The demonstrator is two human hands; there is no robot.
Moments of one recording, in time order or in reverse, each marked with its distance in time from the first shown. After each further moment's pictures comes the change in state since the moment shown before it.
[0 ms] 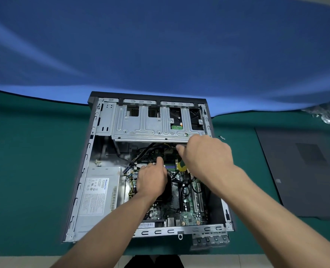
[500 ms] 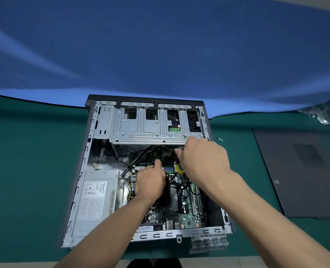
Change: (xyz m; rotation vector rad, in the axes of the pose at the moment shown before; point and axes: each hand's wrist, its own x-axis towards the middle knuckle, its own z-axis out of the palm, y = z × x) left_hand -0.001 0.001 0.000 0.006 0.008 -0.008; right_hand -0.003 0.000 0.002 0.006 0.034 -0.003
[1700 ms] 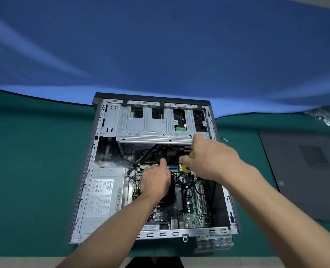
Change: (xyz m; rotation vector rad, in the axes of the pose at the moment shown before) left_hand 0.002 -0.001 -0.001 -0.065 -0.042 -0.013; right_hand 0.008 0.001 -0.007 0.098 -0.170 0.029
